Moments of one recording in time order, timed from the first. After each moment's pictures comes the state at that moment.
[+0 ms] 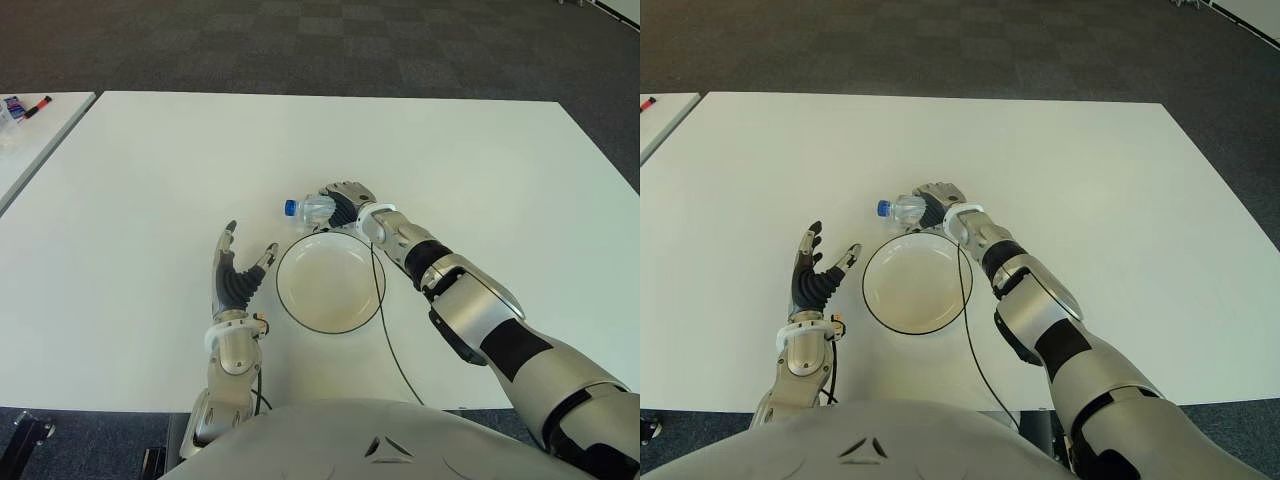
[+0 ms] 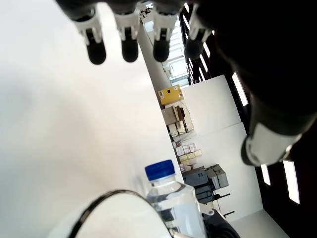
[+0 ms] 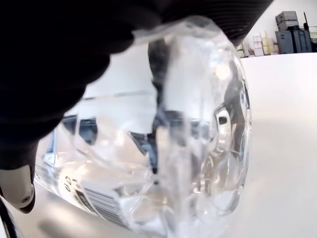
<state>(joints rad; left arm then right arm) 0.45 -0.04 -0.25 -0.37 0.37 0.24 0.39 -0.85 -0.08 0.67 1.24 -0.74 -0.22 -0.15</state>
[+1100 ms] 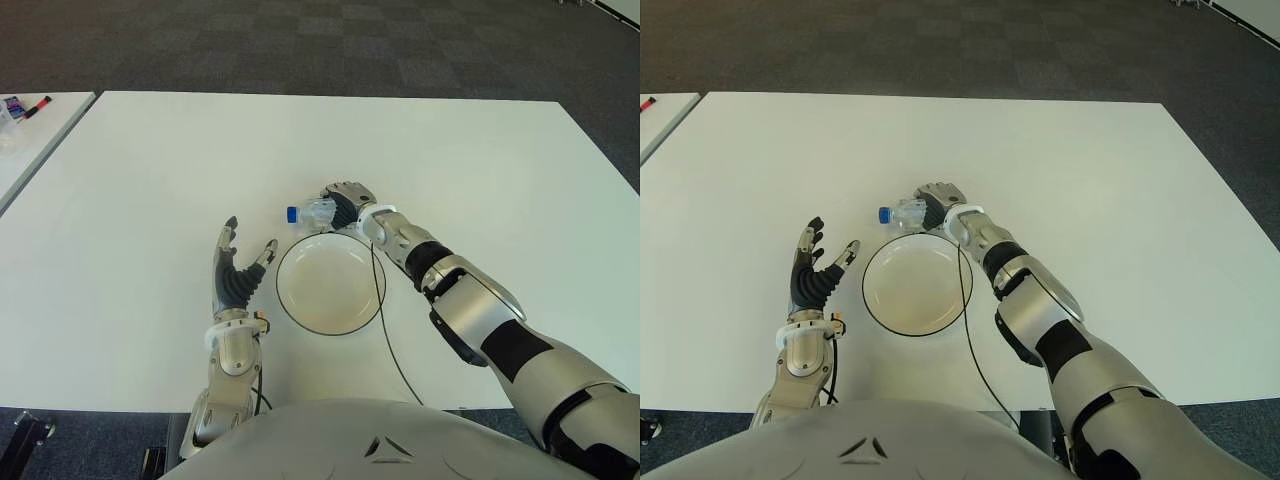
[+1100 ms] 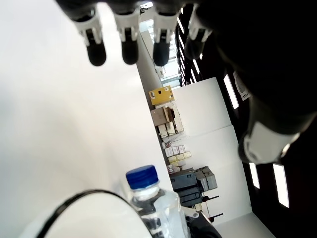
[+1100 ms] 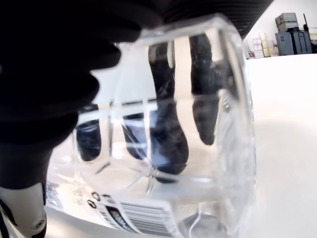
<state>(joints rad) 0.46 -0.04 -0.25 -0.37 0.35 0.19 0.40 -0.84 -0.09 0.66 1.23 -0.74 -0.23 -0.17</state>
